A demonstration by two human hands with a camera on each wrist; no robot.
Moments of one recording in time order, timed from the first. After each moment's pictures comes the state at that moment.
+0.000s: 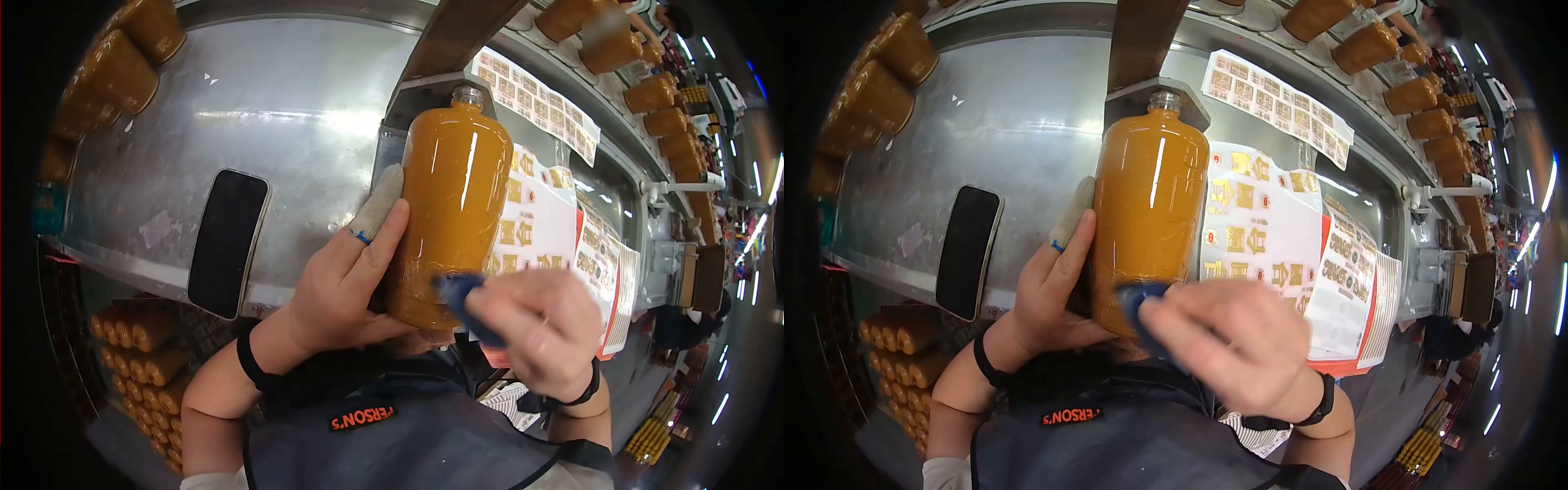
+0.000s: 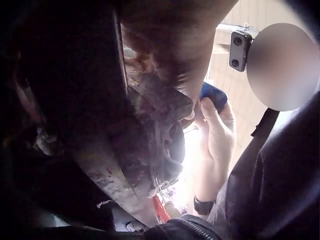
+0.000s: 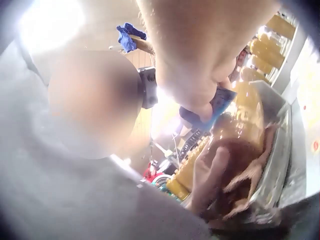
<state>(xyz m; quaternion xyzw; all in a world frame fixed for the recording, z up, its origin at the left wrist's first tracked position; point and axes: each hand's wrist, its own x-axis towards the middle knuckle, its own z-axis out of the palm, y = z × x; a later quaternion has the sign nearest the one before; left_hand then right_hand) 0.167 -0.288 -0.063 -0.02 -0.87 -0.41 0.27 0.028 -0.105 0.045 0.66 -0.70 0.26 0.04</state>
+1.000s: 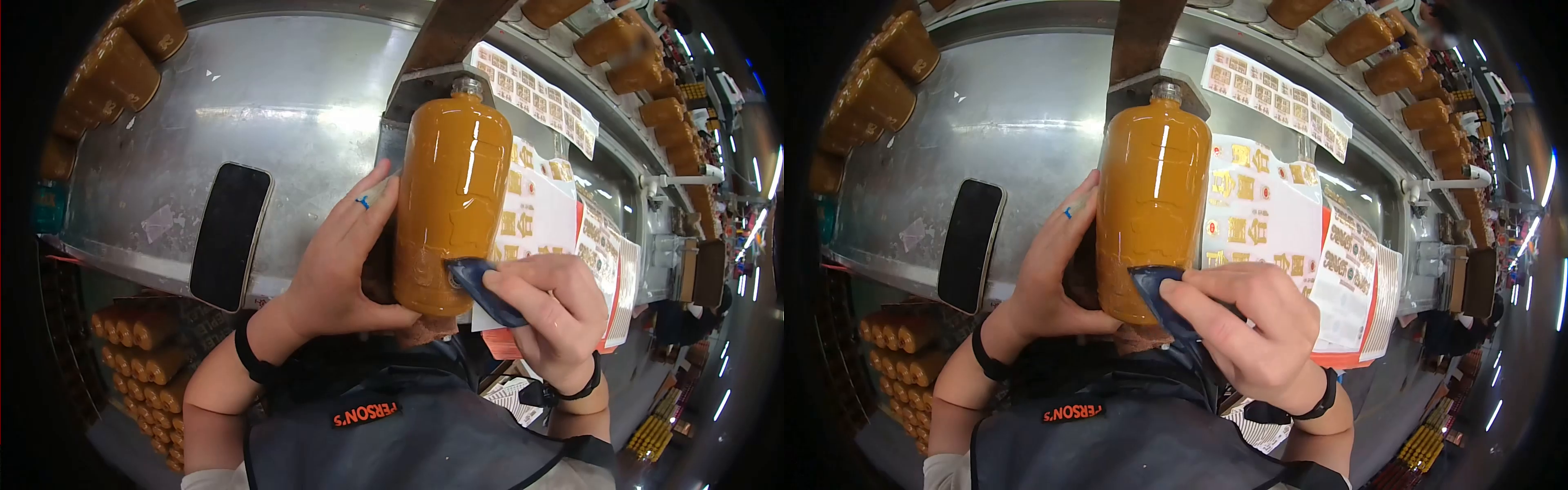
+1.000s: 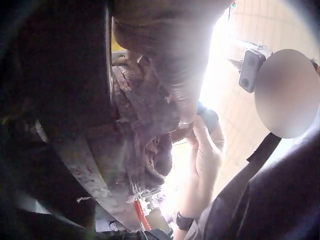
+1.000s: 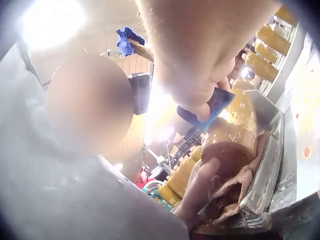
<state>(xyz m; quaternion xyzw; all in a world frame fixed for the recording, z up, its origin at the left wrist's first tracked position) 0.163 -0.299 -0.062 -0.02 -0.86 -0.46 0.22 0.031 -0.096 0.042 0.62 -0.74 0.27 0.05</state>
